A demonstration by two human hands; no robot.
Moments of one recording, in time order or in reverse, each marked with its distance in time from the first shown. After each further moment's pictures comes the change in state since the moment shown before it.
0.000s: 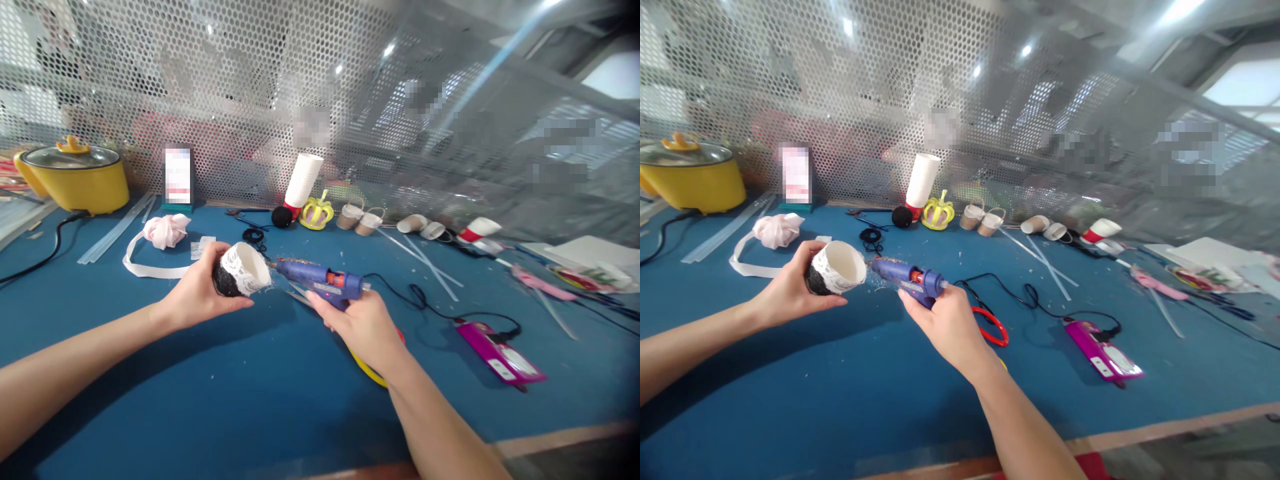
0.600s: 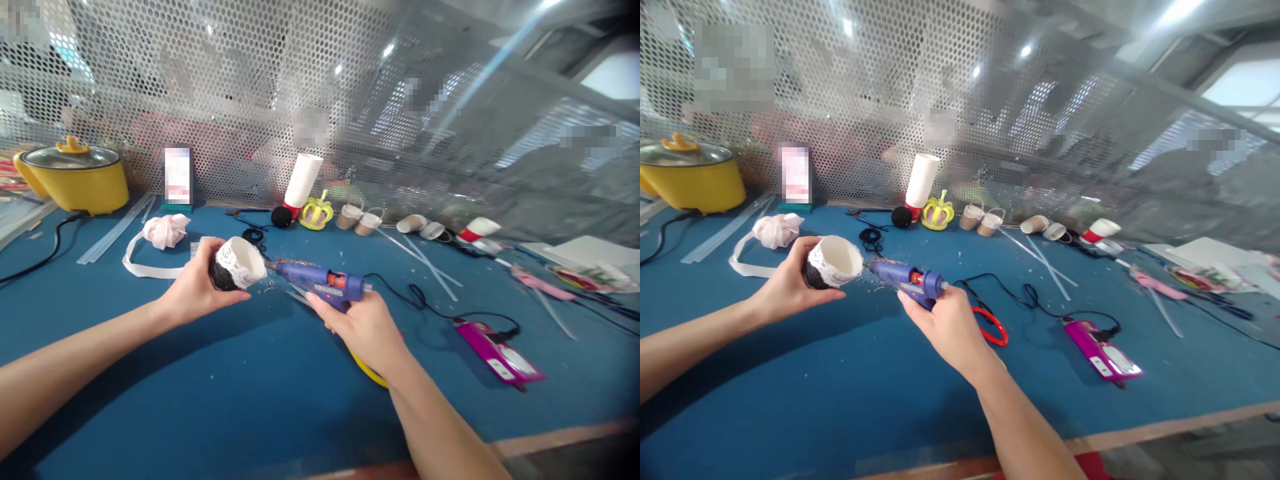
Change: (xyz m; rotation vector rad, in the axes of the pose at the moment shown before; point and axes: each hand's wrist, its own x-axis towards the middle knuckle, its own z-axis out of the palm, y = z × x) left_hand 0.003 -0.007 0.001 -0.003 0.083 0.010; right_hand -0.002 -0.006 -0.003 0.024 -0.030 0.062
